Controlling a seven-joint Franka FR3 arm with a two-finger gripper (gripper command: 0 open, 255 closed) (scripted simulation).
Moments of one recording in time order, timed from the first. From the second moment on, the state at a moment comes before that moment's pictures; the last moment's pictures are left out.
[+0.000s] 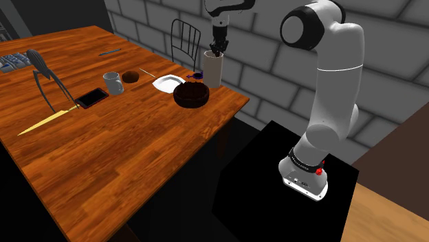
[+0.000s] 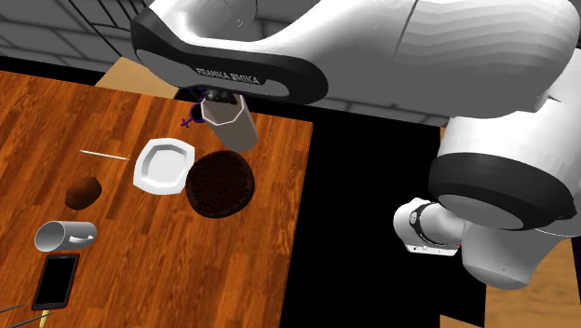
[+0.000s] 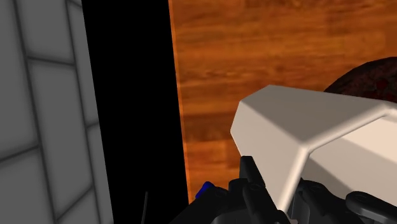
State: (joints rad) arm -0.08 0.44 -0.17 -1.39 0.06 1.70 -0.24
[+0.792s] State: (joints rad) arm -0.09 0.45 -0.17 -1.21 0.06 1.54 -0.24
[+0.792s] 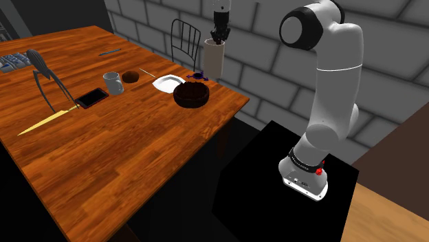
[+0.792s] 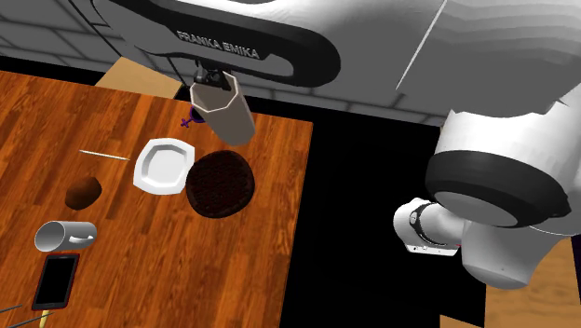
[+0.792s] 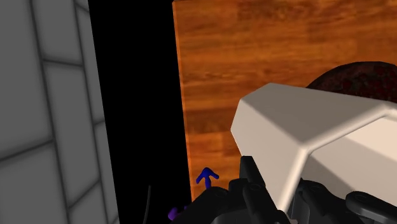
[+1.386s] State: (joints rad) arm -0.09 0.49 -0.17 -1.04 0.07 1.40 -0.23
